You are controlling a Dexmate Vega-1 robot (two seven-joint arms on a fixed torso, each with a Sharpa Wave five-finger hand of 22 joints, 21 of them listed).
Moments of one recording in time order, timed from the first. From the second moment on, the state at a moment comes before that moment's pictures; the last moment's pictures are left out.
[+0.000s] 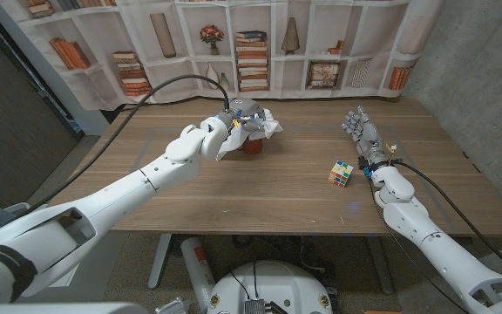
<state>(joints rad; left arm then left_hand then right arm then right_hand) 0.52 0.66 0.83 -1.76 0.84 0.31 -0.08 0.94 -0.09 0.26 0.04 0.21 0.76 -0.19 0.46 0.21 0.70 -0.21 0.20 0.43 0.78 -0.08 0.20 0.41 0.71 -0.01 0.68 0.18 -0.93 -0.50 -0.29 -1.31 0.70 0.41 -0.01 0.24 0.06 0.18 -0.09 0.21 0.25 0.07 0.19 0.18 0.24 0.09 0.22 0.18 0.15 0.04 0.19 0.18 0.29 -0.04 0.21 0.18</state>
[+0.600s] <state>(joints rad) 0.54 0.67 0.81 -1.78 0.84 0.32 -0.08 0.94 -0.09 0.26 0.04 0.22 0.76 -0.19 0.46 0.21 0.70 -0.21 0.20 0.43 0.78 -0.08 0.20 0.41 0.71 -0.01 0.68 0.18 -0.94 -0.50 -0.29 -1.32 0.69 0.41 -0.01 0.24 0.06 0.18 -0.09 0.21 0.25 0.07 0.19 0.18 0.24 0.09 0.22 0.18 0.15 0.05 0.19 0.18 0.29 -0.04 0.21 0.18</state>
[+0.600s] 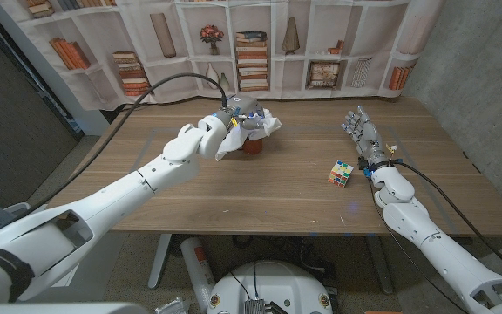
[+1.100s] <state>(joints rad) 0.53 0.67 0.79 -1.79 0.84 0.31 -0.06 0.94 -0.09 0.26 0.04 0.22 0.76 -0.19 0.46 0.21 0.70 -0.21 0.20 0.43 0.77 -0.08 0.20 0.40 0.71 -0.01 0.67 0.18 -0.95 -0.50 -0.29 -1.32 0.69 0.41 -0.02 0.24 0.06 0.18 -0.09 0.21 0.25 0.07 0.19 0.18 0.24 0.09 0.22 0.18 0.15 0.05 0.19 0.18 0.29 -0.04 0.21 0.18</state>
